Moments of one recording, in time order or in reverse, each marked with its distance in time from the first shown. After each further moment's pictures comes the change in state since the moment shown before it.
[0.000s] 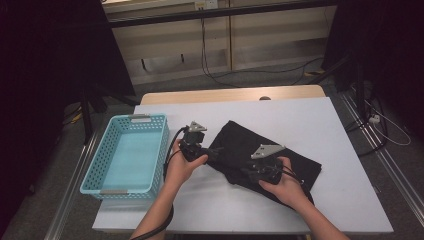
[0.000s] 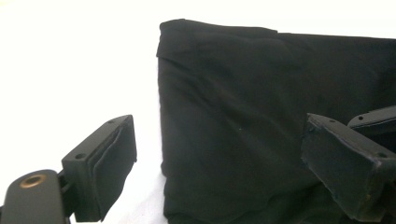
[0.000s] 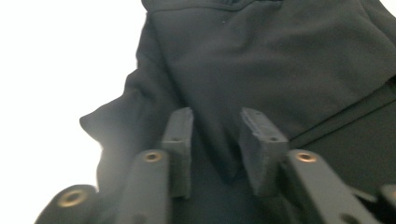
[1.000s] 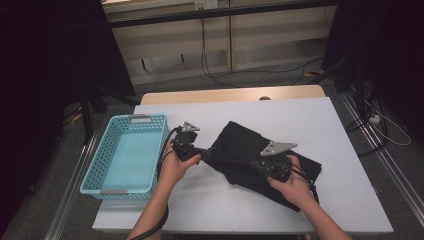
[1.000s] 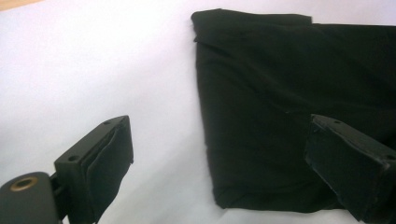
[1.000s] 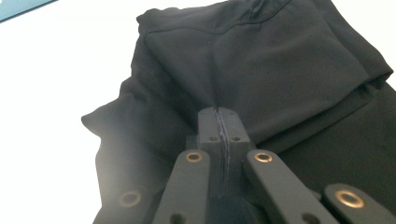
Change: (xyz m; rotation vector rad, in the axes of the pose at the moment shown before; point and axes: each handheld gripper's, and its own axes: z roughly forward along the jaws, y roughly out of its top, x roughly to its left) left arm 0.015 -0.007 -0.007 0.020 0.044 -0.009; right arm -0.011 -0.003 -0.023 -0.048 0.005 0.023
